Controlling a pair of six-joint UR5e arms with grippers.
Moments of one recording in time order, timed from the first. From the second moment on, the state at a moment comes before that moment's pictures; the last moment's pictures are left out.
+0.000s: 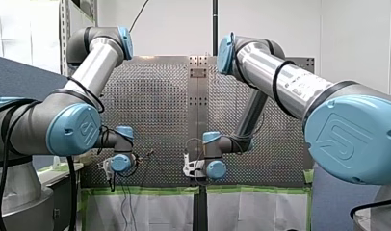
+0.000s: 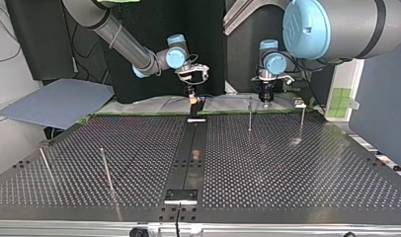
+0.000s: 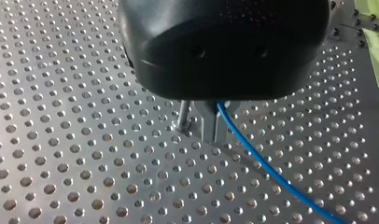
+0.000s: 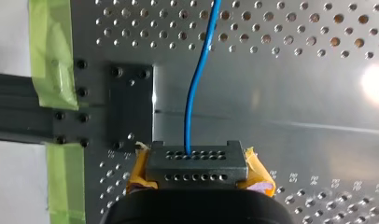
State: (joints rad) left arm -0.02 -2.36 -2.03 -2.03 -1.65 -1.82; right arm 2.30 -0.52 1.43 -0.72 1.68 1.57
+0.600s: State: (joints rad) left arm -0.01 -2.36 -2.00 -2.07 -1.63 -1.83; right arm 2.28 -0.49 1.36 -0.69 1.69 1.57
